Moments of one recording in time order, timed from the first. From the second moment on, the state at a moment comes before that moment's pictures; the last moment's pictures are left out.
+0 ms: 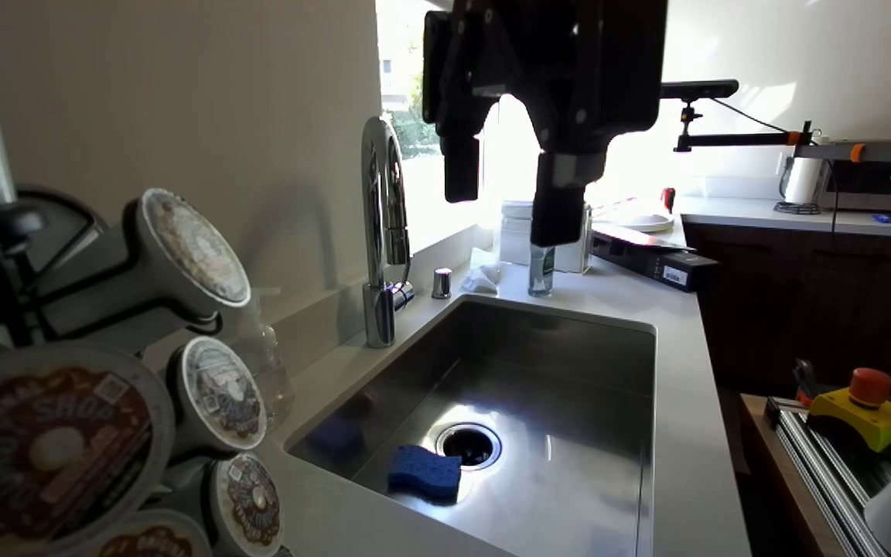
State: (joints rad) arm 0.29 -0.26 0.25 -2.11 -0.02 1.87 -0.26
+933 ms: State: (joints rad) arm 0.30 -0.26 0.25 -2.13 -0.02 2.08 -0.25
